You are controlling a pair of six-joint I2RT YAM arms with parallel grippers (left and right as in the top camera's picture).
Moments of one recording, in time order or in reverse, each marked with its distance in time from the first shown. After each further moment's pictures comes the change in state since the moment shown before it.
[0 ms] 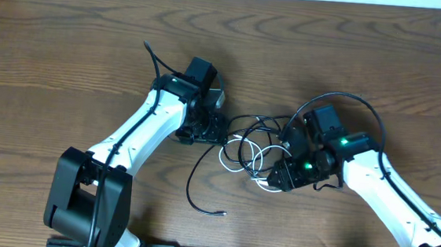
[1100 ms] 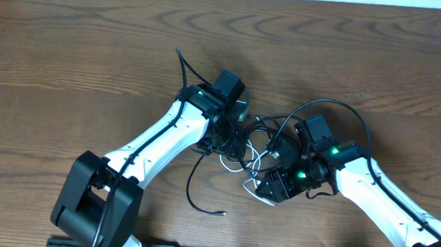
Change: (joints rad) left arm -0.163 0.000 0.000 0.027 -0.028 -0.001; right arm 0.057 0.000 -0.080 0.090 -0.163 -0.040
